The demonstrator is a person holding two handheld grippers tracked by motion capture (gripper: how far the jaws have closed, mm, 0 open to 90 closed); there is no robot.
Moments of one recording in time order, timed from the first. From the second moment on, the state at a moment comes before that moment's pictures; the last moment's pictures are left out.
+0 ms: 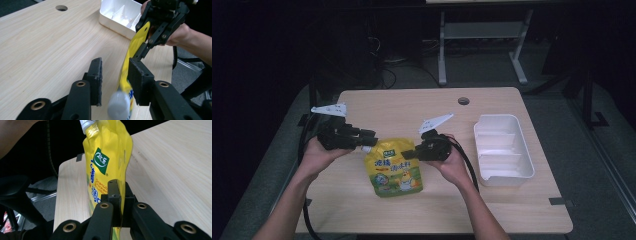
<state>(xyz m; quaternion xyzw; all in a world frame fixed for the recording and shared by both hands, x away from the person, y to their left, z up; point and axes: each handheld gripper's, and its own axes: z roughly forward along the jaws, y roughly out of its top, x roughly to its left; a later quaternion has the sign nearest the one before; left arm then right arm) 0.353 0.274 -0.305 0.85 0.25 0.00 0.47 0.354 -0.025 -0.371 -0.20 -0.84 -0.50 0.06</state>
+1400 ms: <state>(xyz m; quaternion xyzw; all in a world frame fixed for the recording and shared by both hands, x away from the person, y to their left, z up) 0.308 0.309 -0.367 0.84 0.29 0.06 0.45 0.355 -0.074 -0.339 -0.25 -0.82 -0.51 0.03</state>
